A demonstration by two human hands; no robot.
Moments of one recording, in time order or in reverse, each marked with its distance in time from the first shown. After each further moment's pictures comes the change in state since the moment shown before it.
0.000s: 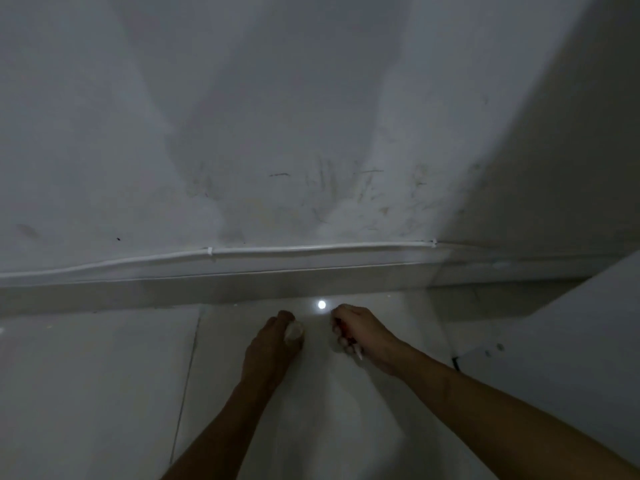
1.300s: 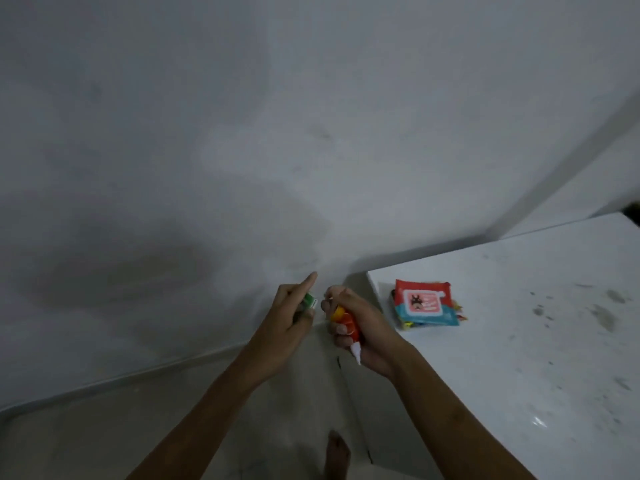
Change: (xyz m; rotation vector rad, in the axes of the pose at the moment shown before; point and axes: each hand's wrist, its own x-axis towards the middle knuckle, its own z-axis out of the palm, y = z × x) left_hand -0.188 0.557 -0.680 -0.512 -0.361 0.347; right_hand -0.555 -0.642 0.004 0.607 -0.075 -0.103
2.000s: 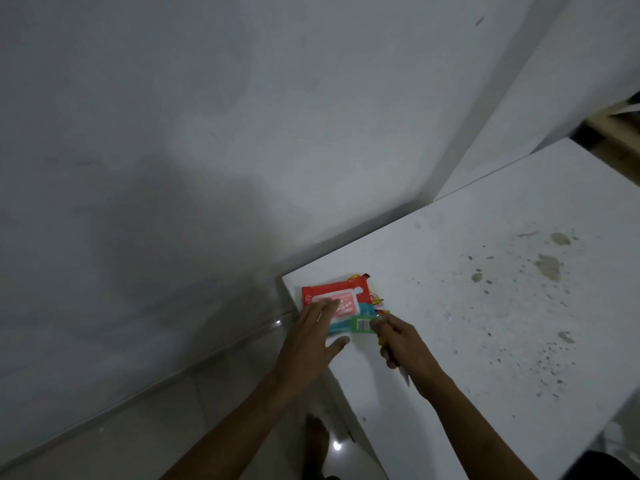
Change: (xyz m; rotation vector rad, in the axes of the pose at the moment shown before) left_hand 0.124 -0.012 0.242 0.495 -0.238 0.053; right_hand -0.071 -0.038 -0.260 -0.455 0.611 0.032
